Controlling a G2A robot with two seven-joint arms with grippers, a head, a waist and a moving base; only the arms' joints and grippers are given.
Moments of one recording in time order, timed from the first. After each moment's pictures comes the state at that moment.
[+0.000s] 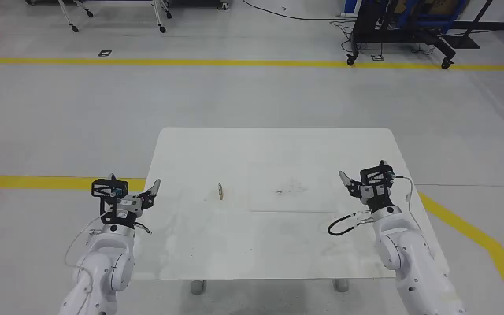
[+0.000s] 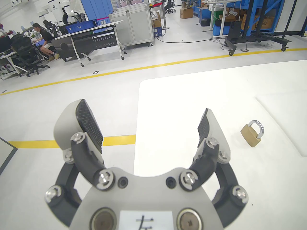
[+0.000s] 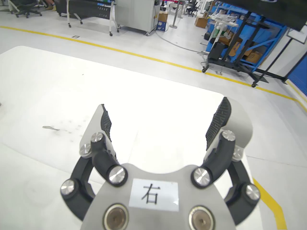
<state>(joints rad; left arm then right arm) 1.73 -1.15 -1.60 -1.80 1.33 0.00 0.00 -1.65 -1.16 1.51 -1.73 -1.32 -0.06 0.07</state>
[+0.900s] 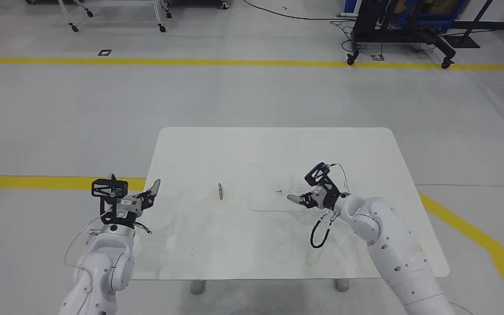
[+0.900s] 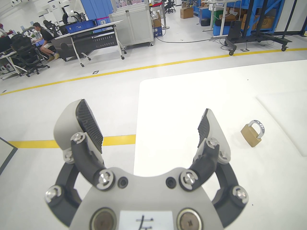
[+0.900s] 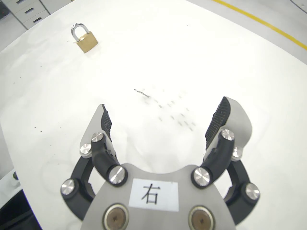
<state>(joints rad) 1.73 -1.15 -1.60 -1.80 1.33 0.00 0.00 -1.31 -1.17 1.28 -1.39 -1.12 -0.60 0.36</state>
